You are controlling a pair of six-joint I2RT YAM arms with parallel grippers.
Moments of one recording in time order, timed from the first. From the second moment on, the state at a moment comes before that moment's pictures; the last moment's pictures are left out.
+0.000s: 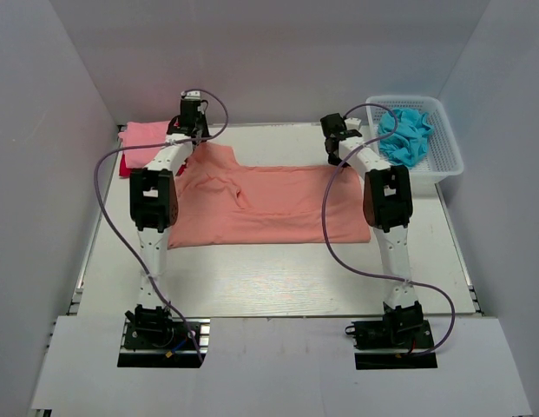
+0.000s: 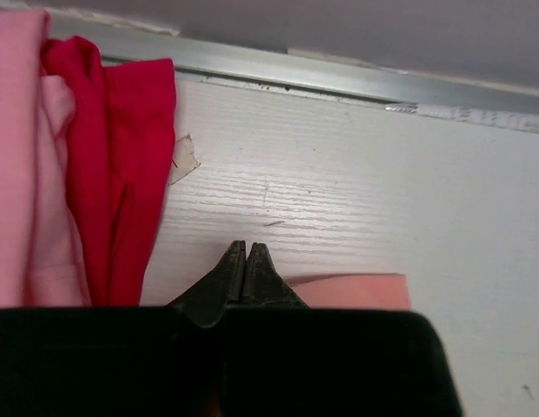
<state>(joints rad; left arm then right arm) -0.12 2.45 2.11 -0.27 -0.16 -0.20 0.29 2.46 2.08 -0.67 0.52 0.46</state>
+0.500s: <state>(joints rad) -0.13 1.92 1.46 -0.03 -0.12 -0.21 0.31 2.15 1.73 -0.62 0.51 0.46</state>
